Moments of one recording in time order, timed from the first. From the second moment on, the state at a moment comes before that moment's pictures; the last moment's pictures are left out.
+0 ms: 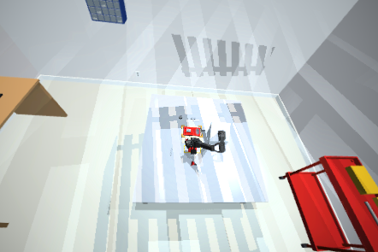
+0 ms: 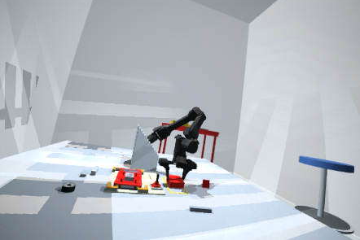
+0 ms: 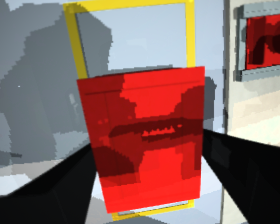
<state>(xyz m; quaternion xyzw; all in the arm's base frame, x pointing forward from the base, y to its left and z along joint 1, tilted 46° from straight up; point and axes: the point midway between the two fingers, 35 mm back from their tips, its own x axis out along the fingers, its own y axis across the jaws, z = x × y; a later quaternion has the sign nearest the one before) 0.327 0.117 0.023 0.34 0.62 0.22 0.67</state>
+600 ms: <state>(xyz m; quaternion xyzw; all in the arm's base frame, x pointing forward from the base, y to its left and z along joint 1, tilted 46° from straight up) 0.327 0.118 0.021 0.34 0.62 0.22 0.67</state>
